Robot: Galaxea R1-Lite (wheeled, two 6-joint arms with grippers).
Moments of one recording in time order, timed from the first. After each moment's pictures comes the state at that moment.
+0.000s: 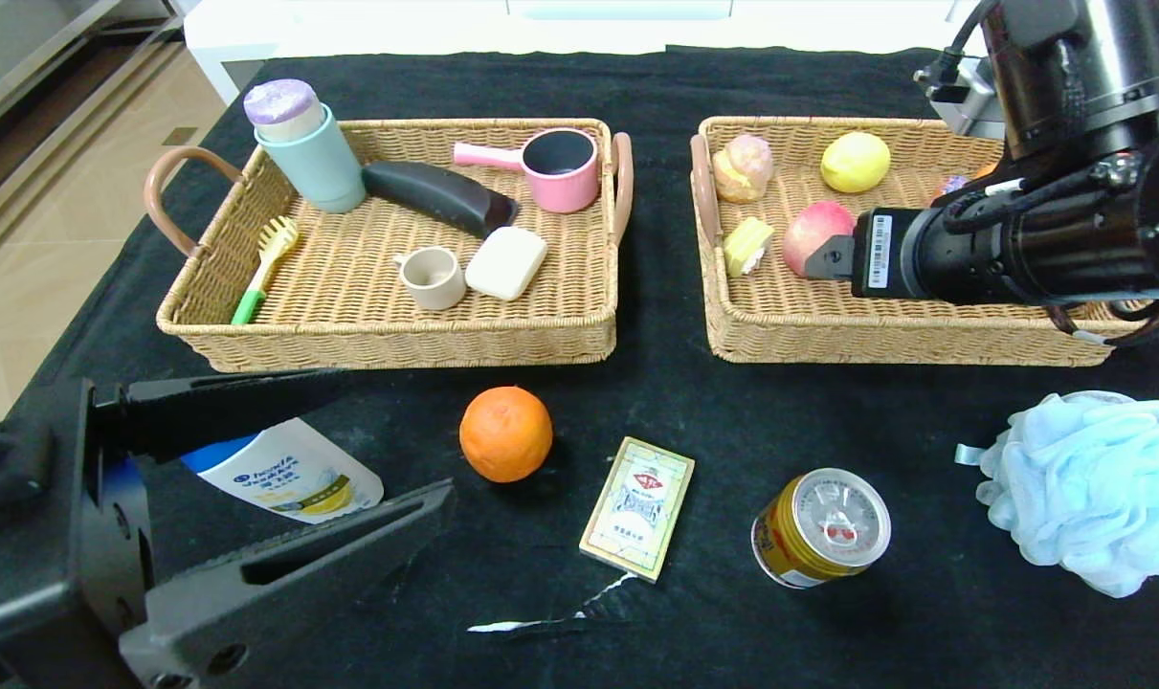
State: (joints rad) left arm -0.77 1.04 -0.74 -0.24 -0.04 0.01; right arm 0.61 1.70 -1.69 0.51 -0.50 0.36
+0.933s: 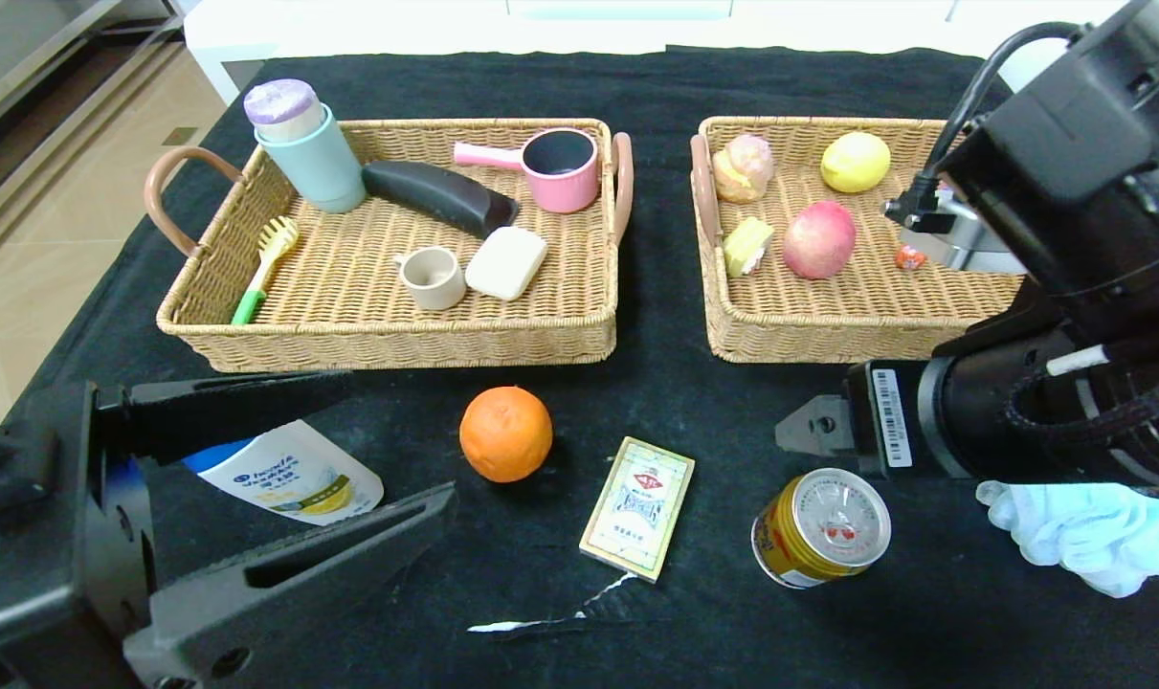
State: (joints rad) left arm -0.77 1.04 -0.74 -0.24 -0.04 0.01; right arm 0.87 1.67 -1.67 0.90 -0.44 0.67
